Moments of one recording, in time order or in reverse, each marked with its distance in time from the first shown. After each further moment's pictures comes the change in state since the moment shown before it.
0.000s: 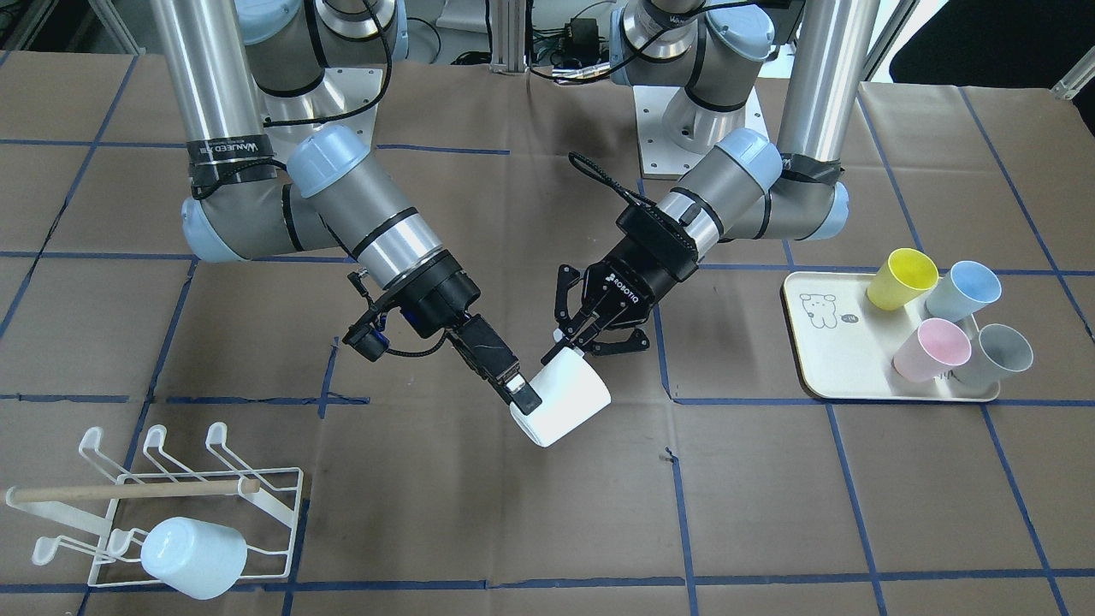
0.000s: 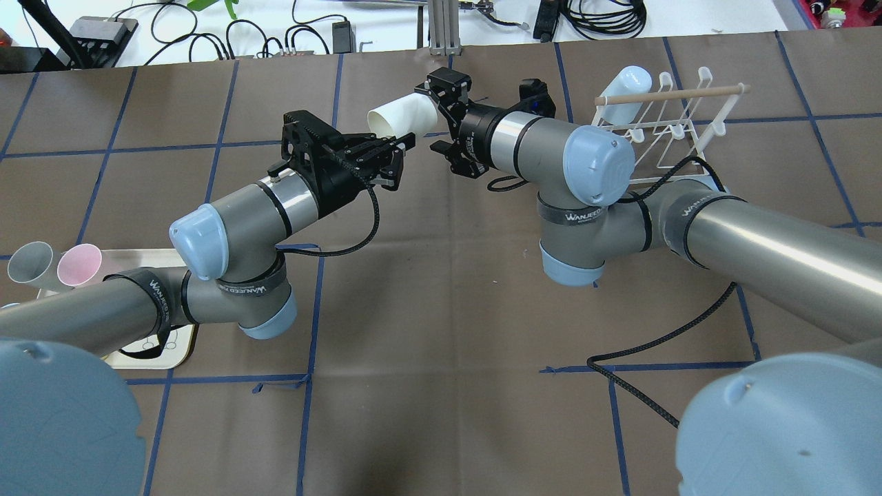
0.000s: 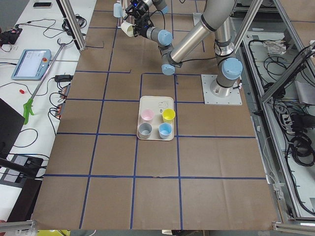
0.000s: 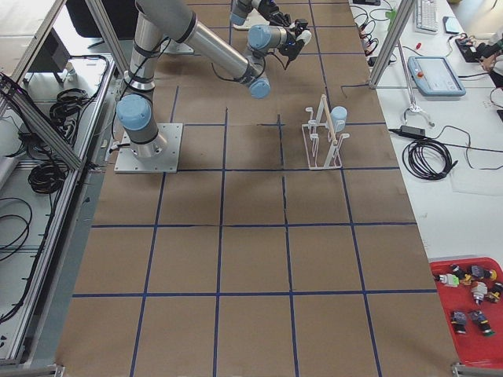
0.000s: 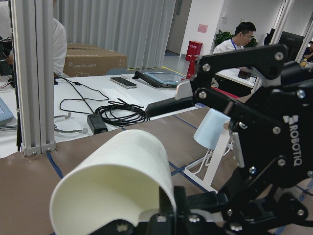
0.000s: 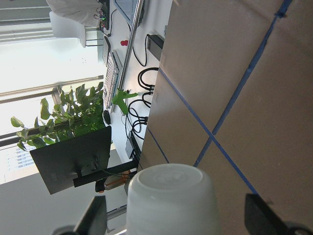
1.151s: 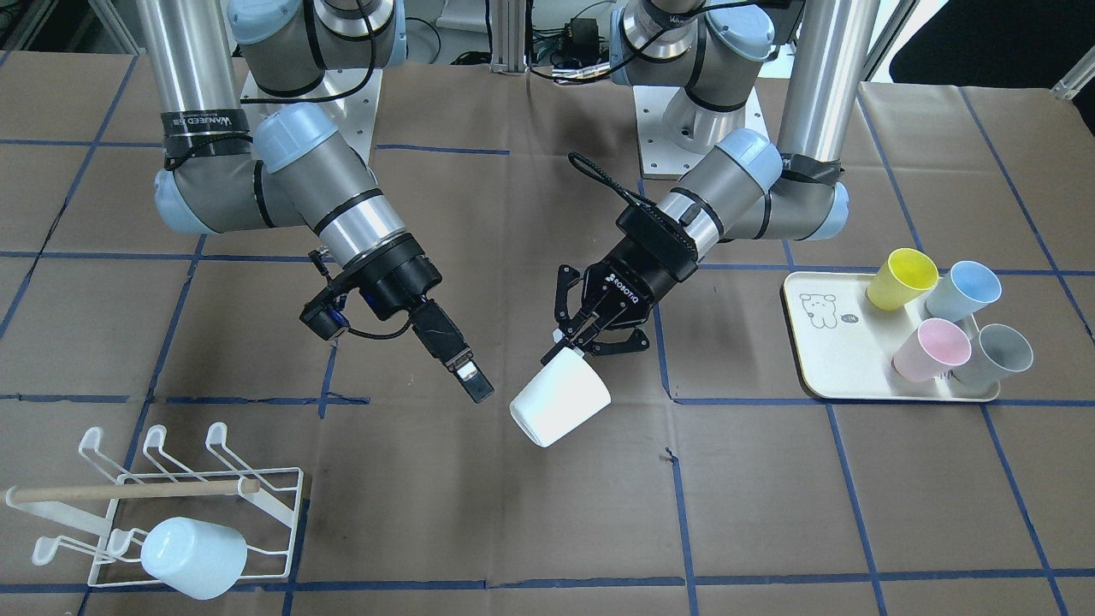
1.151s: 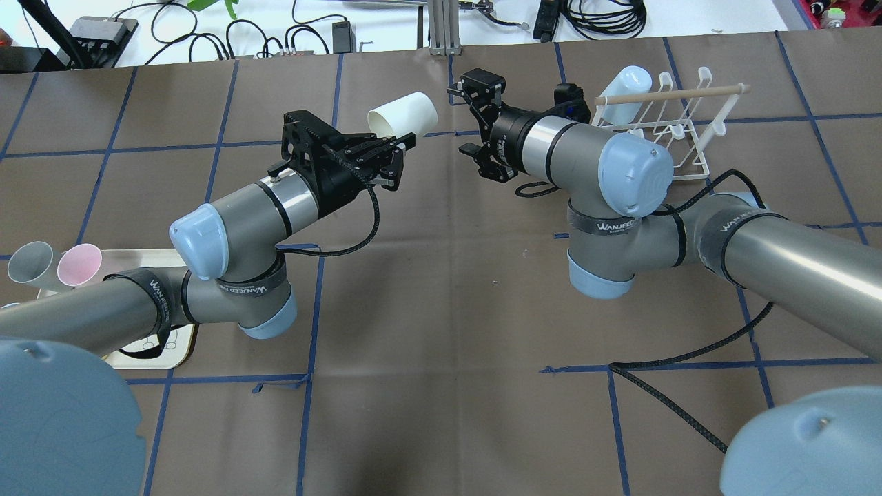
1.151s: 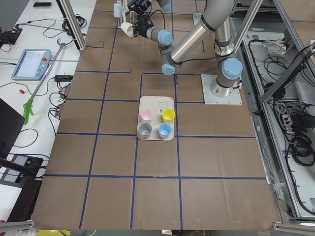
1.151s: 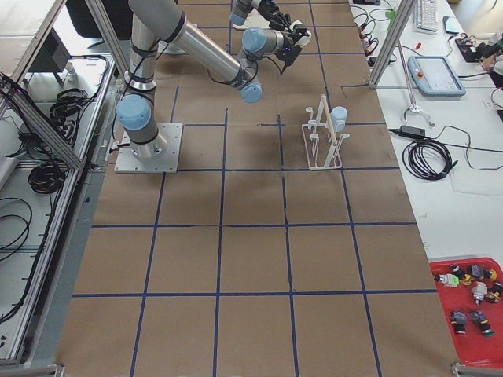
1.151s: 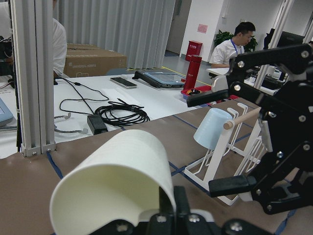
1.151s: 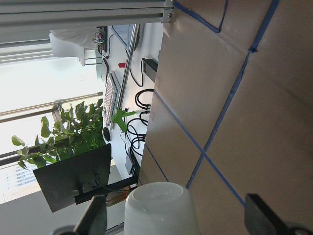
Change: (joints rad) left arm 0.000 -0.001 0.000 0.000 -0.001 0.002; right arm -0.059 -0.083 0.096 0.003 0.000 -0.007
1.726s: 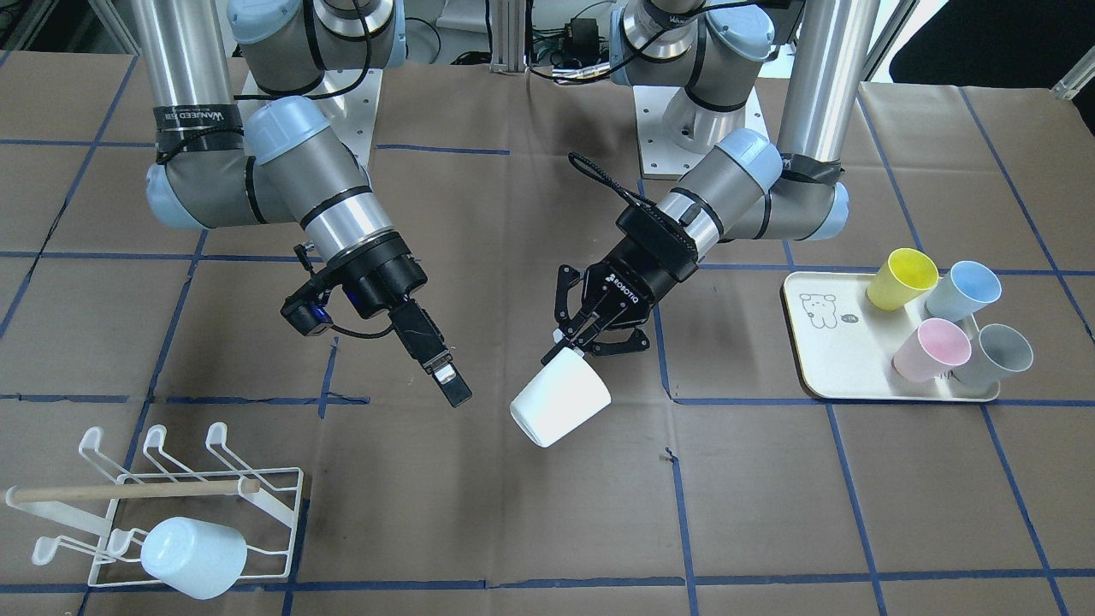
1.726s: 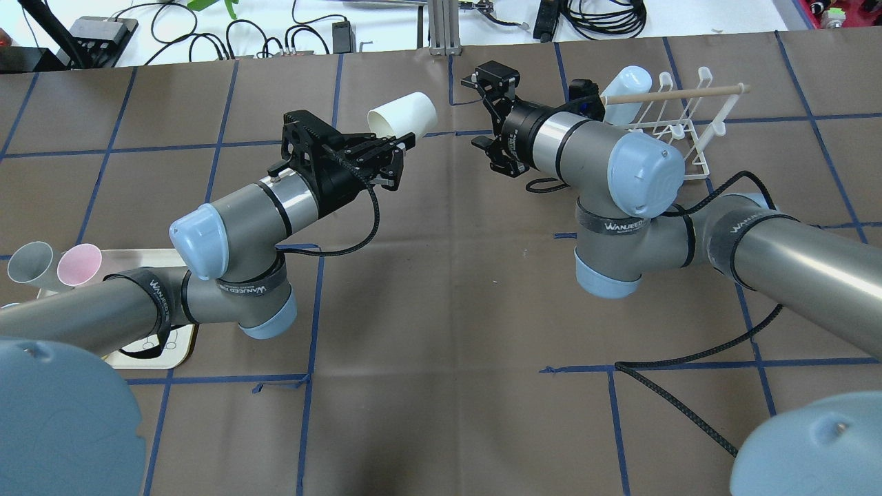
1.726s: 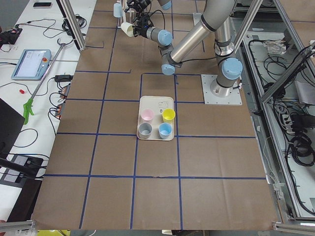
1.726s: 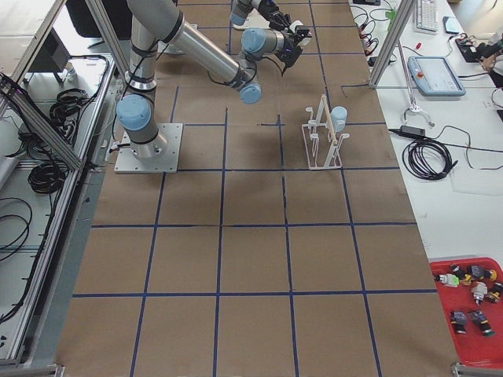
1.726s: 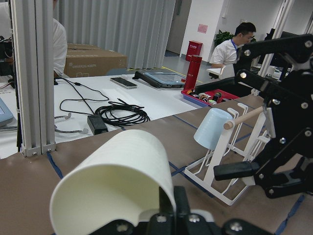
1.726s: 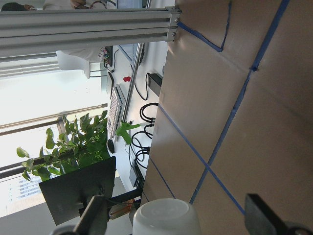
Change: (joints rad) left arm 0.000 0.000 0.000 0.000 0.001 0.000; right arm -0.013 -0.013 0.012 -0.012 -0.039 0.005
